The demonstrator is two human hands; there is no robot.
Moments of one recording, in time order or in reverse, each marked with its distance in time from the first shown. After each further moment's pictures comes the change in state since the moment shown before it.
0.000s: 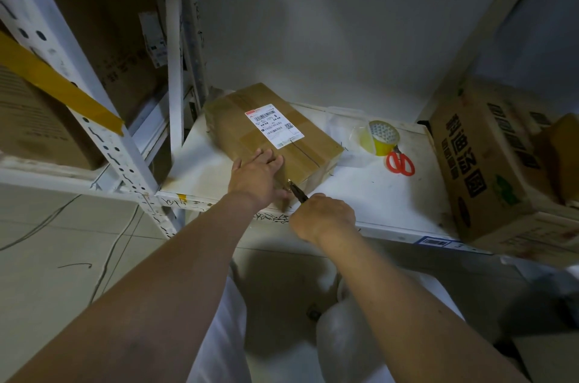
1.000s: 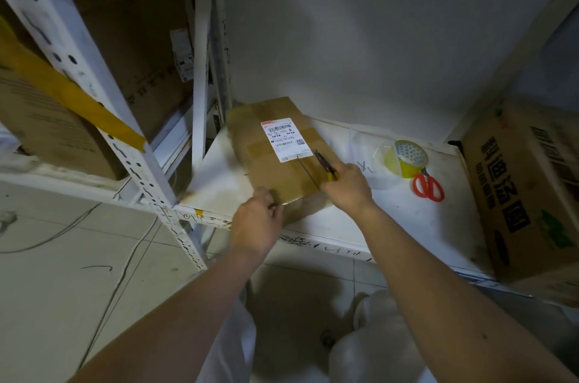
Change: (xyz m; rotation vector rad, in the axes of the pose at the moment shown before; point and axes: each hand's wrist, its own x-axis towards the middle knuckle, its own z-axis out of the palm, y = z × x) left_hand -0.038 -0.005 0.019 -0.548 0.389 -0.283; right_hand 0.104 0.007 -0.024 0.516 0.185 -0.258
